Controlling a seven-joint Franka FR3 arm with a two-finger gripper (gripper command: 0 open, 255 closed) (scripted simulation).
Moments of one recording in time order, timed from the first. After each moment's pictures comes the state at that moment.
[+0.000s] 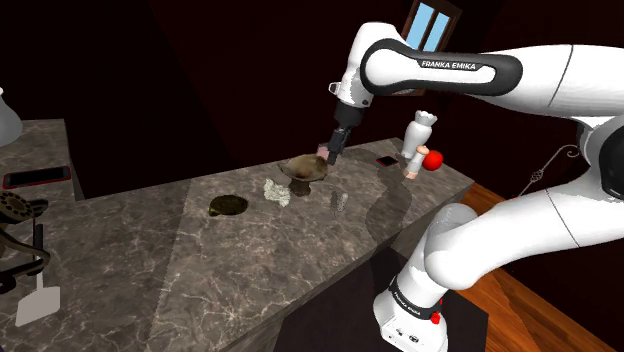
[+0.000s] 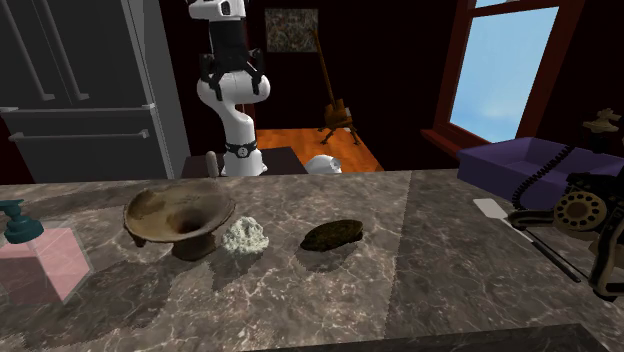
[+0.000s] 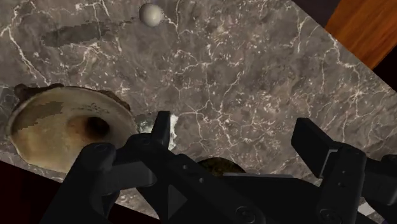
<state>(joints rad) 0.08 -0.62 -0.10 -2.41 0.00 1.78 -0.31</state>
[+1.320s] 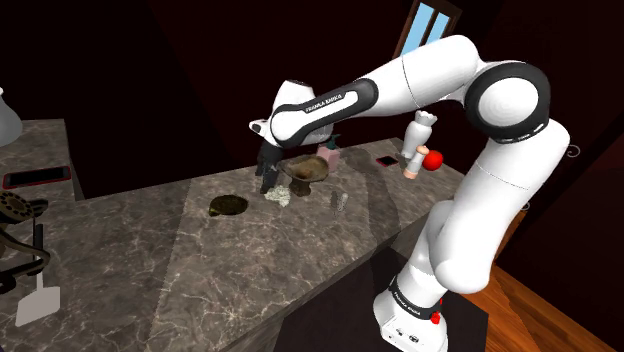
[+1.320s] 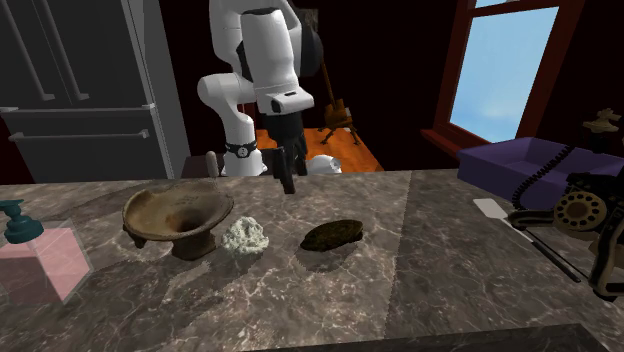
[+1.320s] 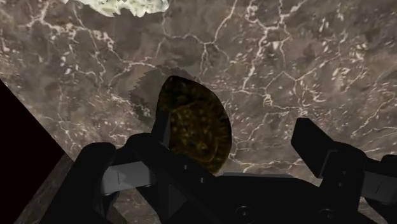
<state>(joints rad) 0.30 0.01 -0.17 -2.29 0.20 2.43 -1.02</state>
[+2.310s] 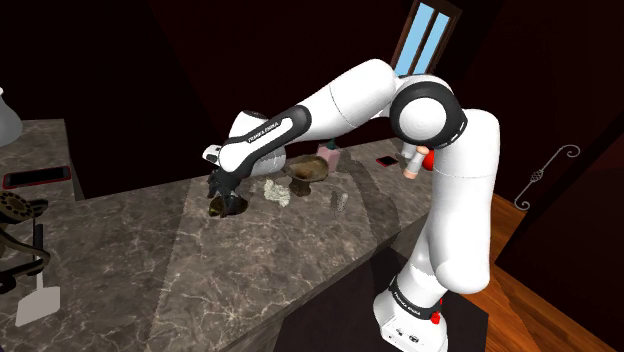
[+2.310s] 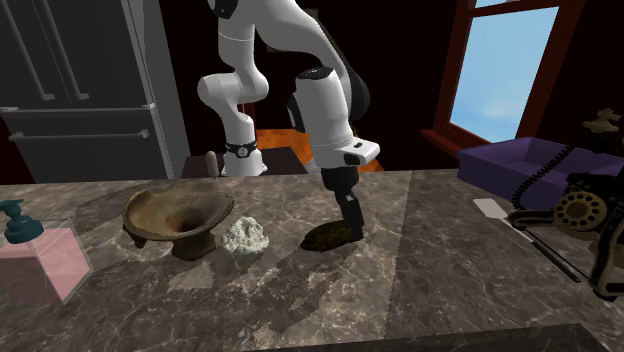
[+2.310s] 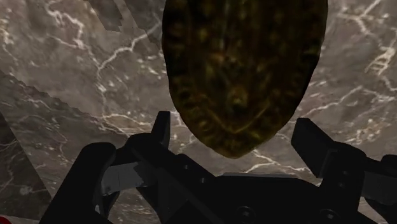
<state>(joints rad) 0.32 0.40 -0.02 -2.05 0.37 2.62 -1.43</state>
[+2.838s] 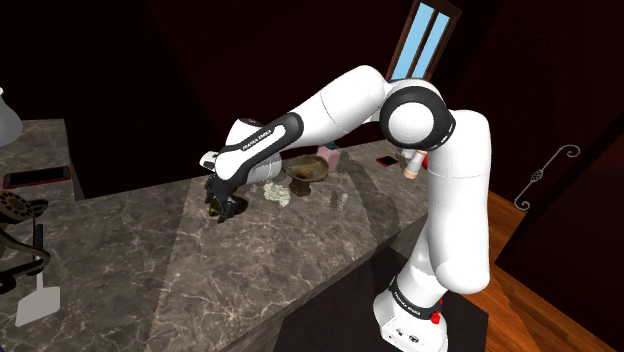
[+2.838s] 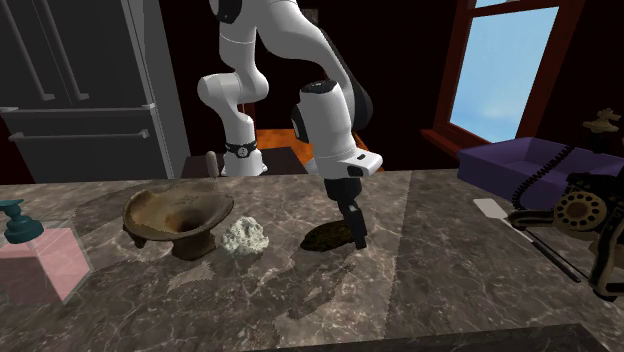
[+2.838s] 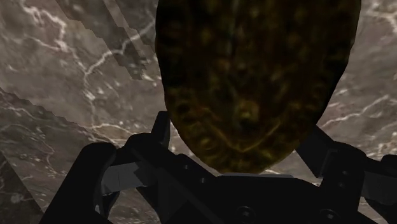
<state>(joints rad) 0.32 0.45 -0.01 -2.02 0.39 2.66 -1.44</state>
